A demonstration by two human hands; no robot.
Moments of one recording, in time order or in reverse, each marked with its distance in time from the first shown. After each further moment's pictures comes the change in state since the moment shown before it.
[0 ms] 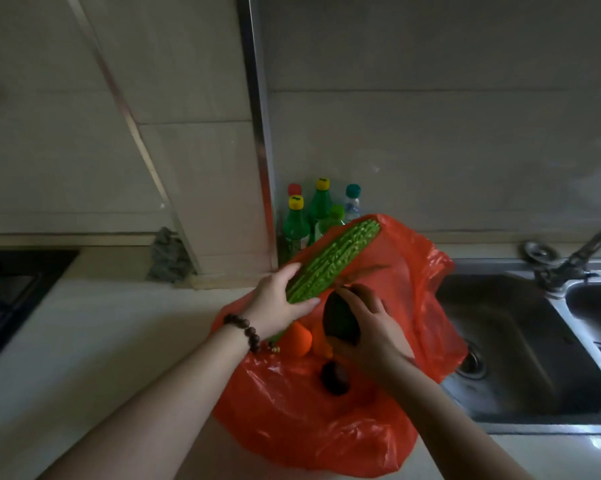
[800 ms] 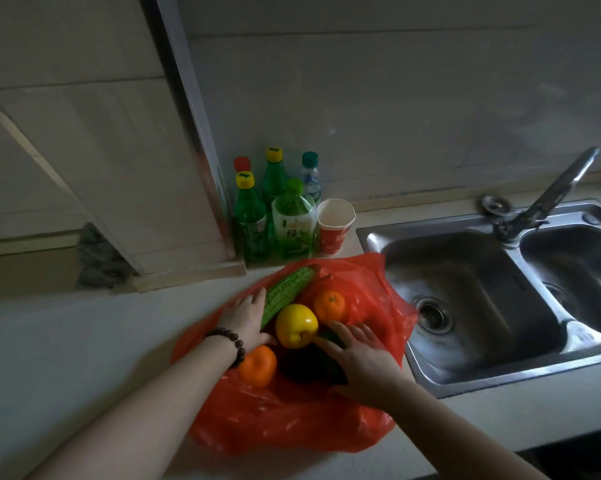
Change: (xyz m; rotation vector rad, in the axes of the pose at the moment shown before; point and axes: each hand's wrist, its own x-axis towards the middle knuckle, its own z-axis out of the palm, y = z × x) left_hand 0.048 -0.093 0.076 0.699 -0.413 -0.096; right_hand -0.017 0.074 0.055 -0.470 -0.422 -0.077
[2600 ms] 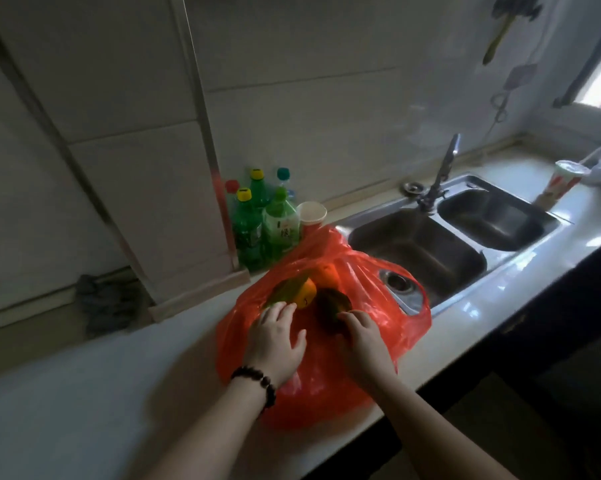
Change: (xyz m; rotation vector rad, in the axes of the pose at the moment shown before) left_hand -0.130 -0.027 -0.005 -0.277 0.339 0.410; right_hand -0.037 -0.152 0.011 0.606 0.618 0.689
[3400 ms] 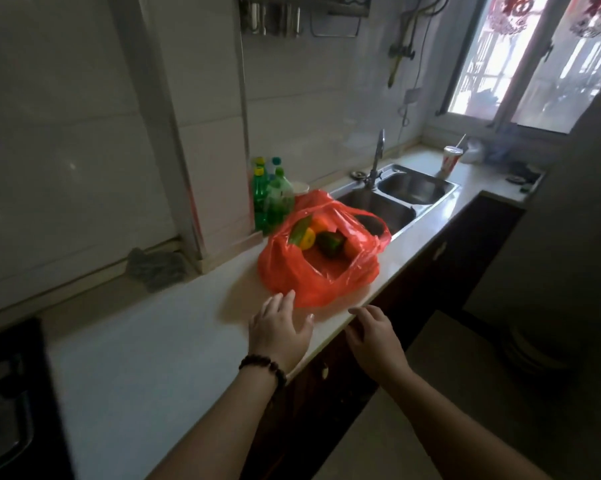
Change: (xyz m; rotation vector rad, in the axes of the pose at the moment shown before) left_hand -0.257 -0.086 -0.094 -0.048 -0.021 0.192; right_hand -0.302 -0.144 0.046 0.015 0.245 0.148
